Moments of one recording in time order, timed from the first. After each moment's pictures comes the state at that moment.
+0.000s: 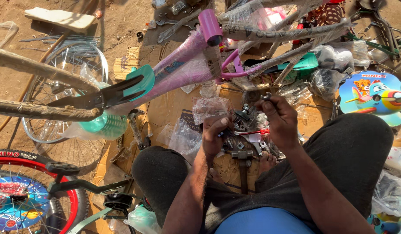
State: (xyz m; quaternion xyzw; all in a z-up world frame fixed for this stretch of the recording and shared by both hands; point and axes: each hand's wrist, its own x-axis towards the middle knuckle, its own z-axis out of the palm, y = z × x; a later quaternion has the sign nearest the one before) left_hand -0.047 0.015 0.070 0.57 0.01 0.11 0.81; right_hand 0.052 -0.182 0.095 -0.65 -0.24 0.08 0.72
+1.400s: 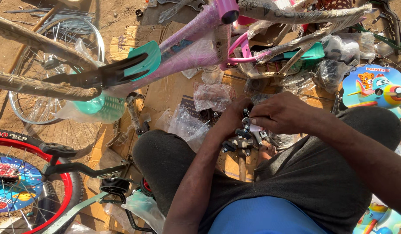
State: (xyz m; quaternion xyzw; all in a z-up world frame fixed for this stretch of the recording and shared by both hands) left_hand -0.016 -0.004 0.043 0.80 -0.07 0.08 0.60; right_hand 0.075 -0.162 0.178 -0.78 -0.57 0.22 0.14
